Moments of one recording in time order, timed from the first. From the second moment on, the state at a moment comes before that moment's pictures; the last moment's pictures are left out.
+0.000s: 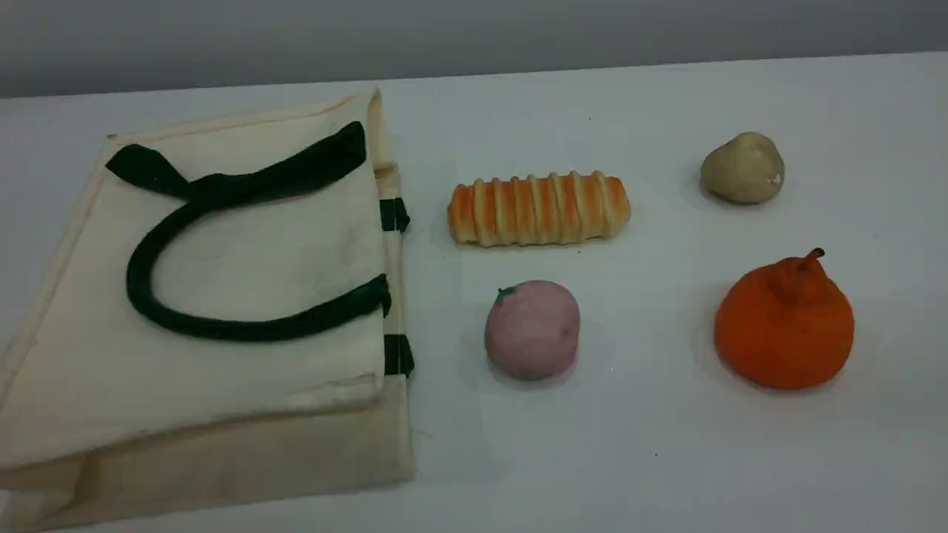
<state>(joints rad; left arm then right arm) 0.02 0.00 -0.50 -0.05 1.08 0.06 -0.07 0.00 -0.51 0.11 1.07 -0.05</state>
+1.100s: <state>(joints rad) -0.07 0.15 -0.56 0.03 0.98 -0.09 0.05 0.10 -0.57 0.13 0.99 0.01</state>
